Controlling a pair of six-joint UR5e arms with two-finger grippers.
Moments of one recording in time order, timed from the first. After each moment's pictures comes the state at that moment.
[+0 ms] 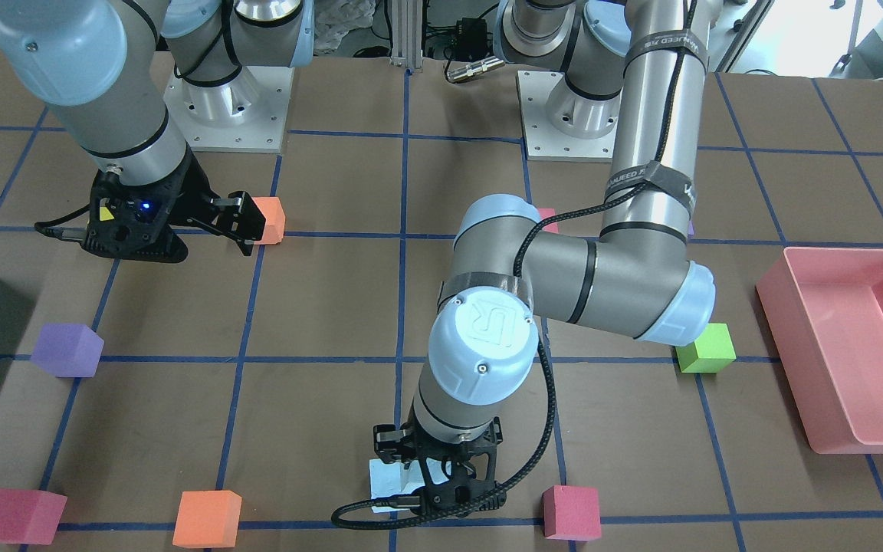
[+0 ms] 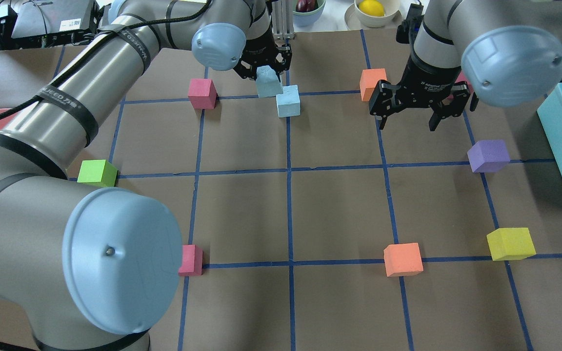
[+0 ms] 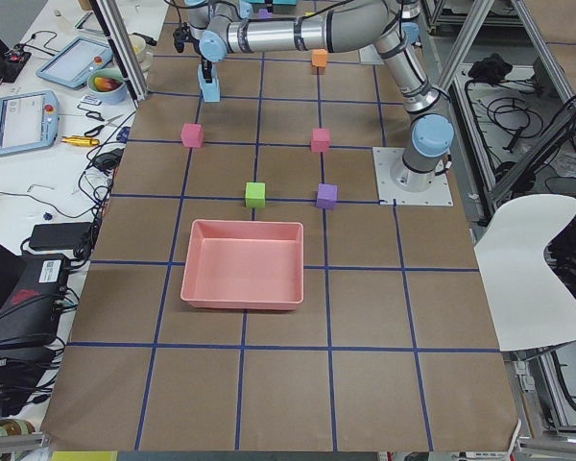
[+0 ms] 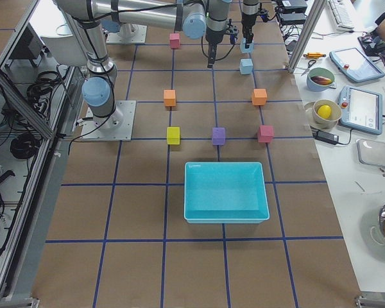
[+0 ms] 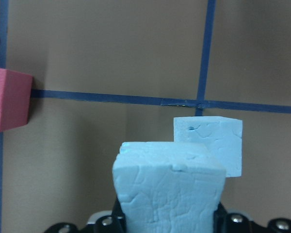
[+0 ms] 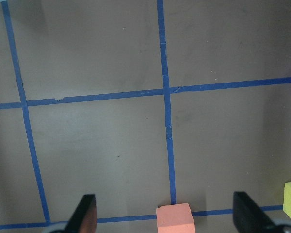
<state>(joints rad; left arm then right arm) -1.82 -2.31 -1.06 -1.24 1.50 -0.36 1.59 -1.48 1.63 -1.67 -1.55 0.10</state>
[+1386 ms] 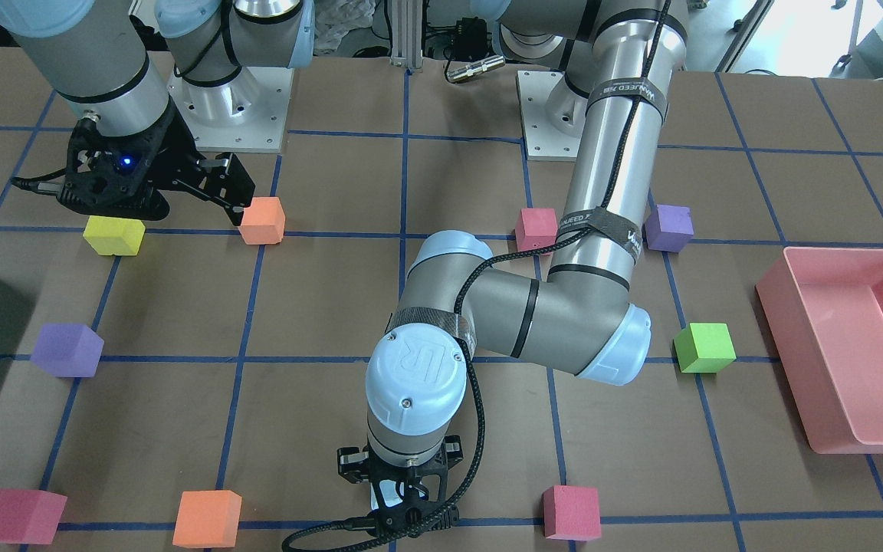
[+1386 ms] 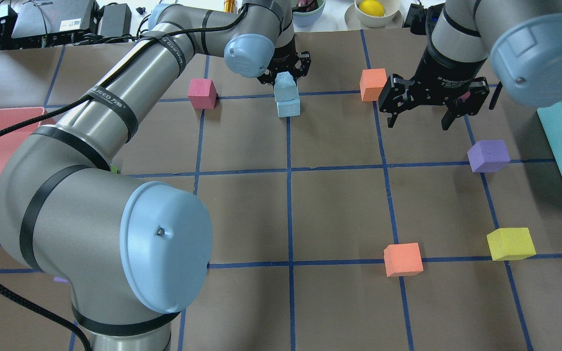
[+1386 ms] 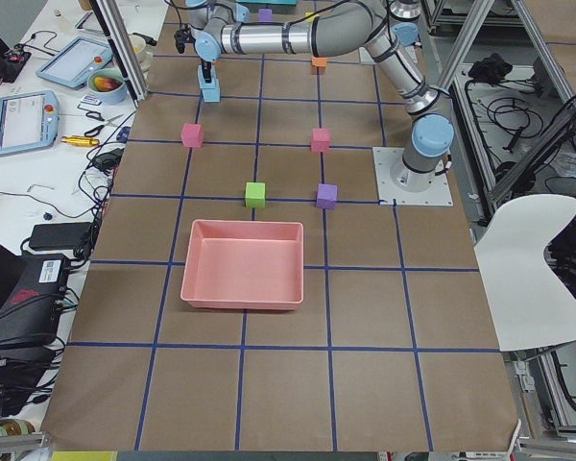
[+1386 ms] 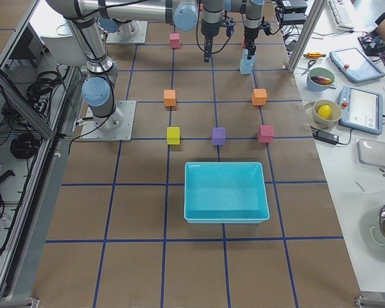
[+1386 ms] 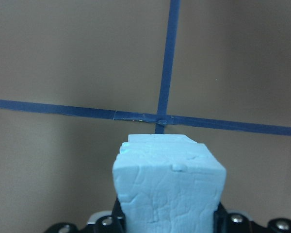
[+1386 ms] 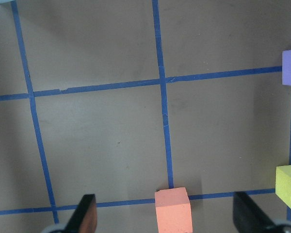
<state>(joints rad) -1.87 -2.41 -0.97 -1.23 1.54 -0.42 1.58 -1.54 1.62 -1.60 -1.54 0.10</state>
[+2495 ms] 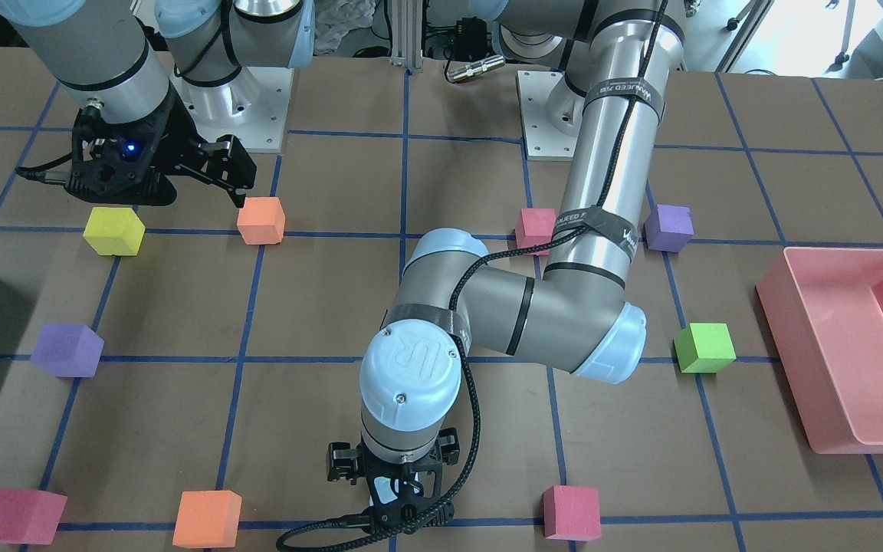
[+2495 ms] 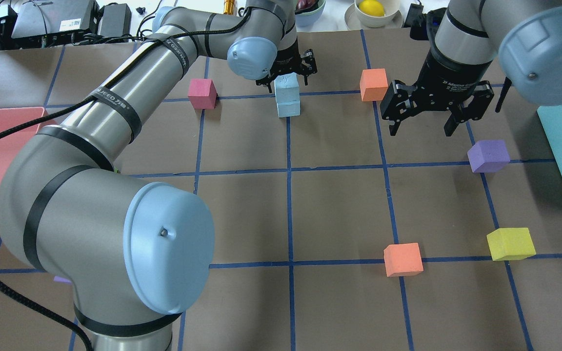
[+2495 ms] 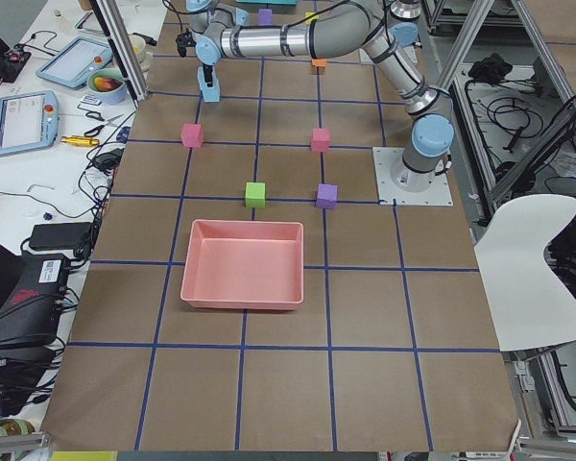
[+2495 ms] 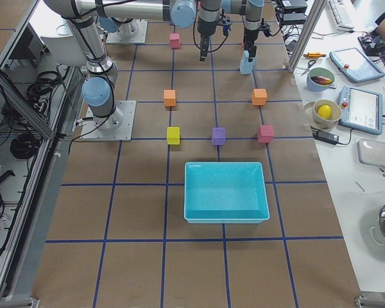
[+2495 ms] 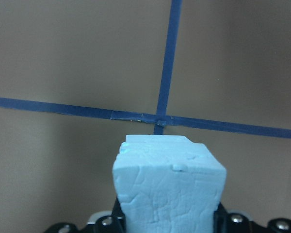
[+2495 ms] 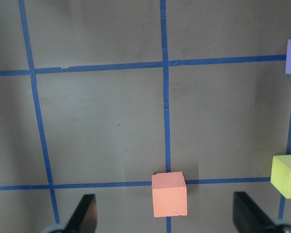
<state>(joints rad) -1.87 -2.39 -0.97 -1.24 1.52 -0.44 1.58 -1.56 1.62 -1.54 -1.54 0.05</state>
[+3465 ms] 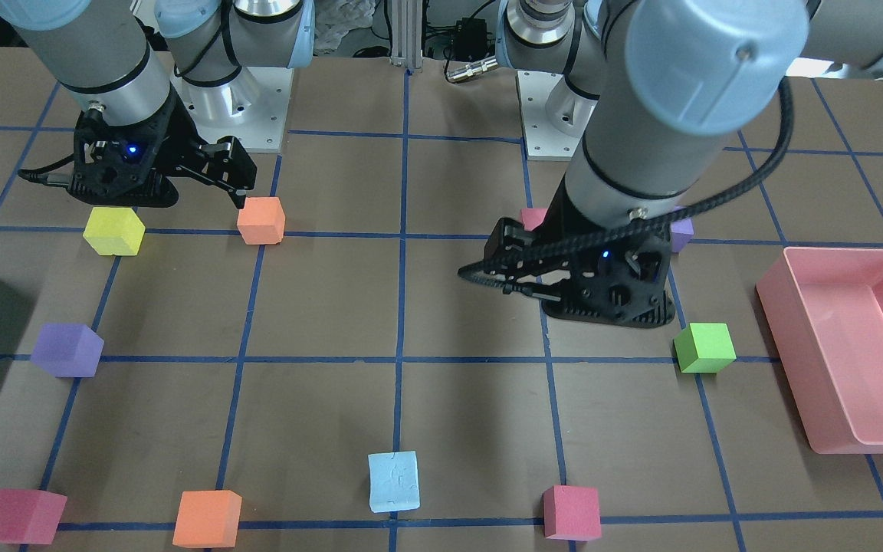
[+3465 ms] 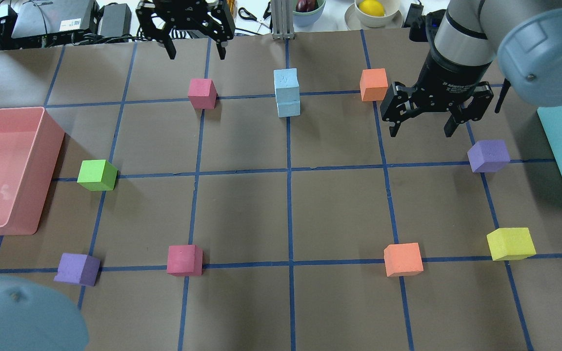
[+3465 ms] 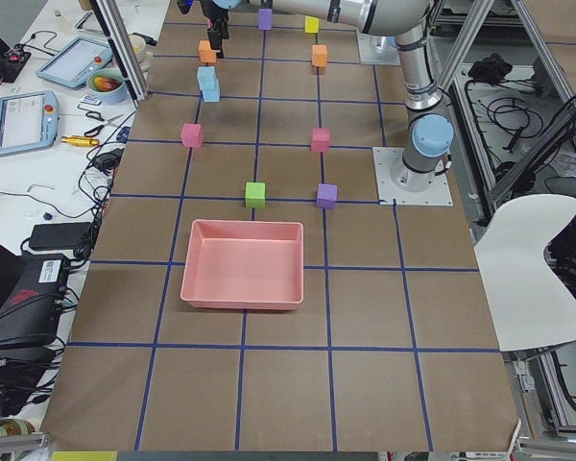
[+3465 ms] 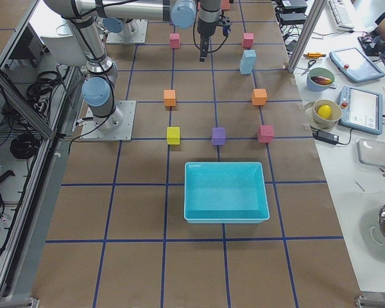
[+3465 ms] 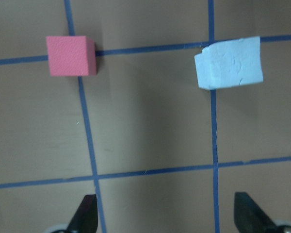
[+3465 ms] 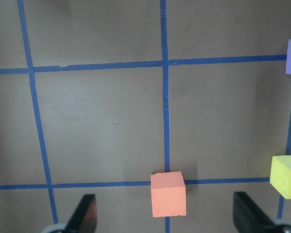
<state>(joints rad) -1.69 -1.93 -1.06 -1.80 1.55 -0.03 1.58 -1.56 1.62 -1.54 -1.54 0.04</state>
